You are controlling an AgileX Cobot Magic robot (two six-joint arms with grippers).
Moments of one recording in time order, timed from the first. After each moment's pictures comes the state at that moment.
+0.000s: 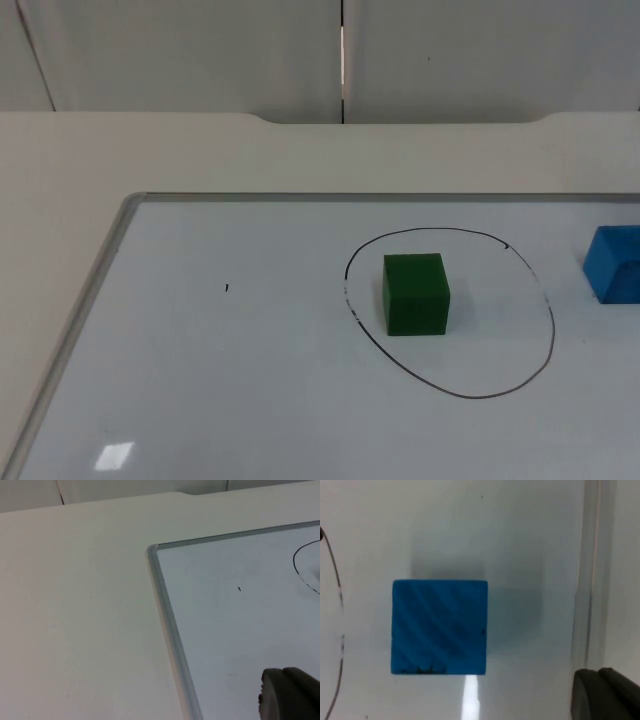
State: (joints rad) right arm 0.03 1.73 -1.02 -0.07 0.56 0.07; left arm -0.21 0.00 -0.50 -0.02 1.07 -0.01
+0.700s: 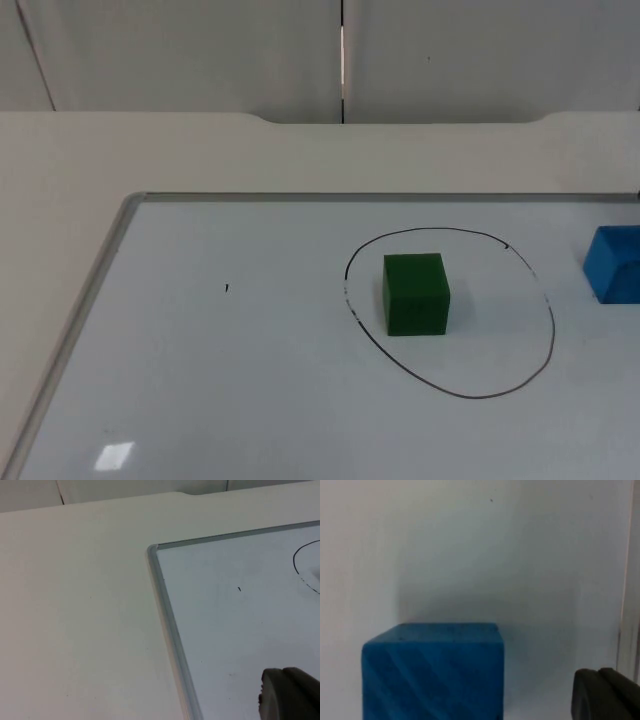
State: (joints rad) right arm 0.03 1.94 -1.13 -0.05 0.54 0.06; left arm -0.21 0.00 -0.50 -0.01 1.07 -0.01
